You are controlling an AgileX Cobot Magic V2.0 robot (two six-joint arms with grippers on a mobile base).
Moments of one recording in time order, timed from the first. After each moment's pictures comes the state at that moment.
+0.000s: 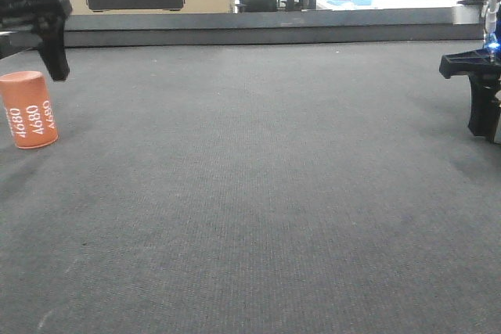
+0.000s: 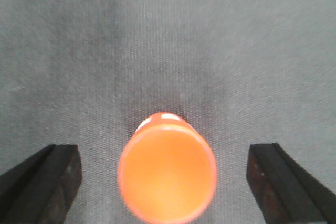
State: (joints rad) left arm -0.19 1.81 -1.48 0.05 0.91 -0.11; right arm 0.05 1.92 -1.43 0.06 0.94 0.01
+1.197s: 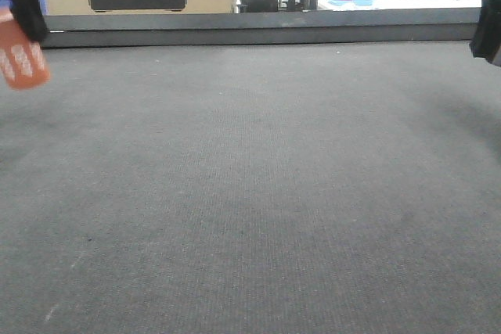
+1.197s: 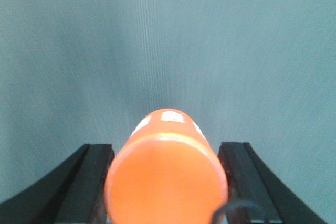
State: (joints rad) left arm -0.19 1.63 -1.38 0.06 0.76 -0.03; right arm 0.05 1.63 -1.24 0.08 0.66 0.01
